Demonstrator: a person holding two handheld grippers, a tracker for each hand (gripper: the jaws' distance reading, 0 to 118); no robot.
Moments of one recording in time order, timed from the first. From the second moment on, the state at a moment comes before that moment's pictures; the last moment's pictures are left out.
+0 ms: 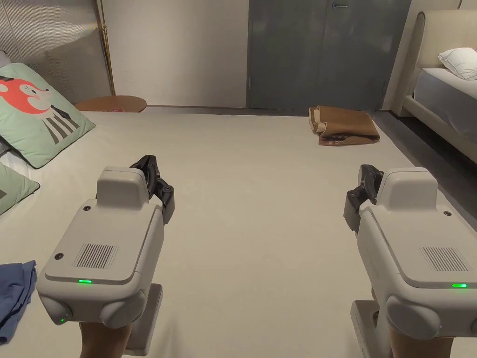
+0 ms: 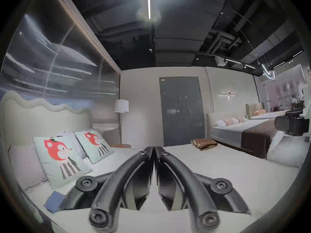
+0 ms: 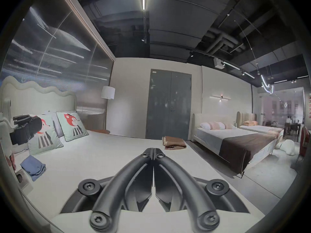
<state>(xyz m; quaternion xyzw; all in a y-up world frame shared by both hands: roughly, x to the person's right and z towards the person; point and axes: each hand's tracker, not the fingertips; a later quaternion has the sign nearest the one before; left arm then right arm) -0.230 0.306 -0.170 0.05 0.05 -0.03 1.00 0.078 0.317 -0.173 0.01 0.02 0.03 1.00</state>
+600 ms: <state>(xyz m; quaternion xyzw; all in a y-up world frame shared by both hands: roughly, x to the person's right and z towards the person) -0.227 0.303 -0.171 0.03 0.04 -0.04 1.00 0.082 0.312 -0.183 0.02 0.02 0.03 1.00</state>
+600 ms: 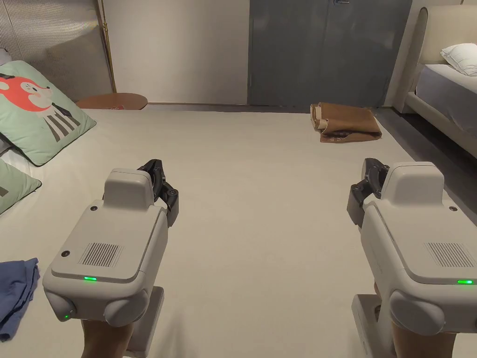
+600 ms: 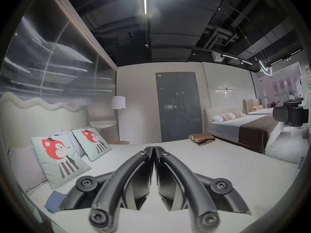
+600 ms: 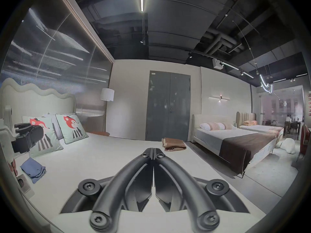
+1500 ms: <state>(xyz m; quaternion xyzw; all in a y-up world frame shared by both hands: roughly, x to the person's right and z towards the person) -0.228 0.304 -0.169 0.03 0.04 -0.03 1.00 0.078 0.317 -0.174 0.01 0.02 0.04 1.00</state>
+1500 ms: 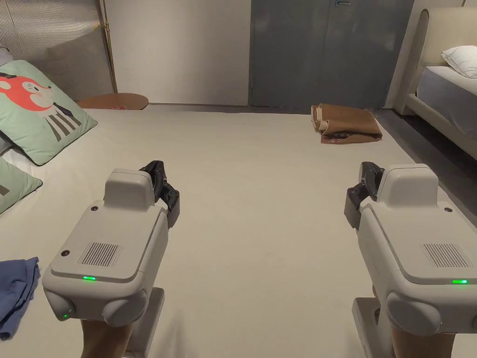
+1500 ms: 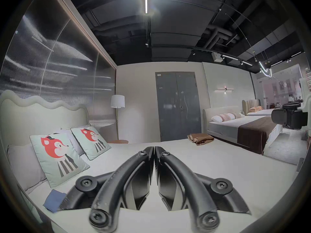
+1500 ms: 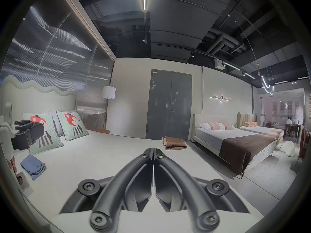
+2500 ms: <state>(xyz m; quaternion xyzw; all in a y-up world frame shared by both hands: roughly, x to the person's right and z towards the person) -0.237 0.306 -0.163 0.03 0.05 -0.02 1.00 0.077 0.318 -0.170 0.01 0.02 0.03 1.00</state>
